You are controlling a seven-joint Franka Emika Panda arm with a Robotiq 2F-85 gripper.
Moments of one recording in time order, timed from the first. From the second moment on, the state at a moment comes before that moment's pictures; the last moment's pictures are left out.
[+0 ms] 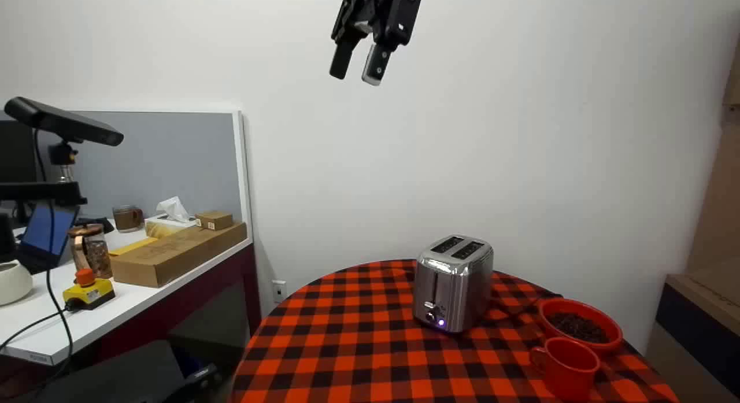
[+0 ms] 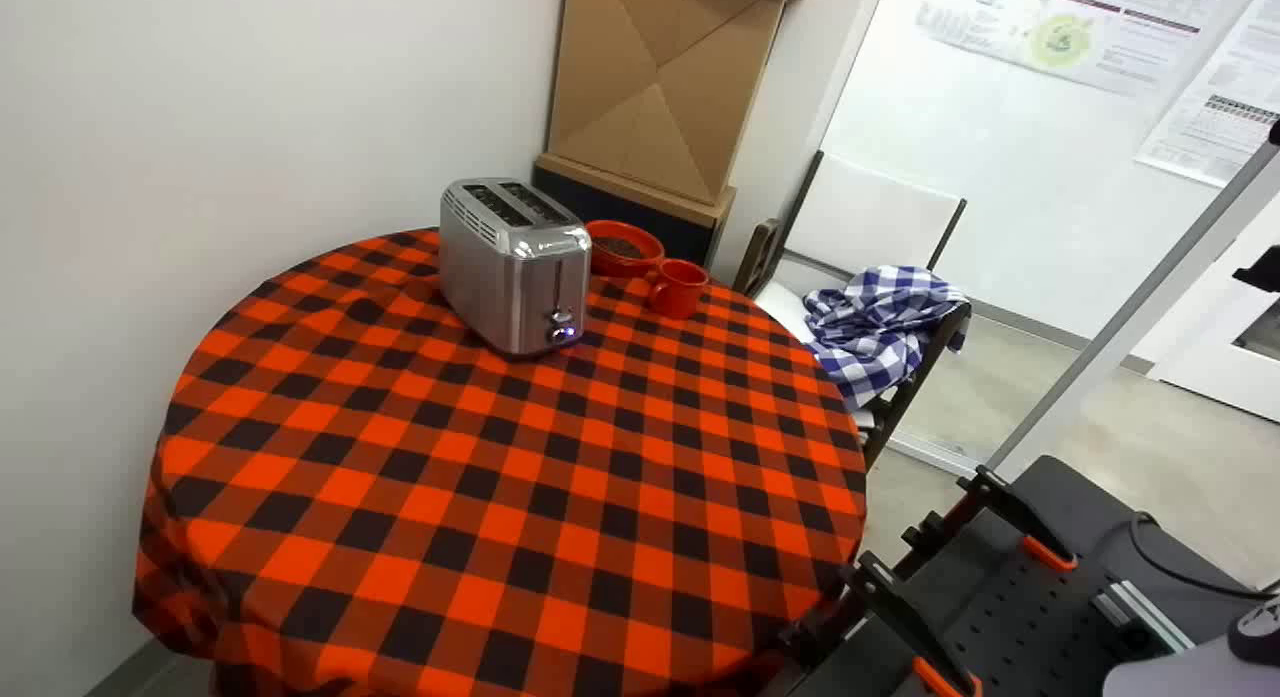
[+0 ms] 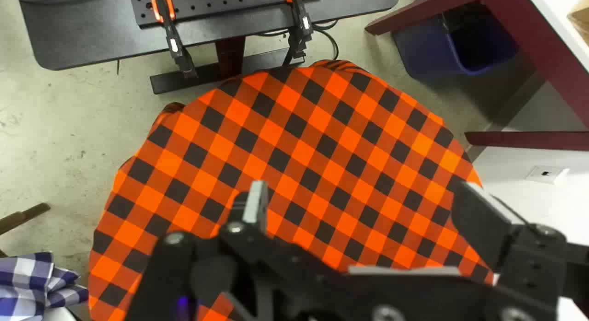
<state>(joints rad) -0.04 -0.34 -0.11 -2.11 0.13 1.52 0.07</state>
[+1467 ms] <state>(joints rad) -0.04 -0.15 0.00 -2.53 -0.14 2.63 -0.03</state>
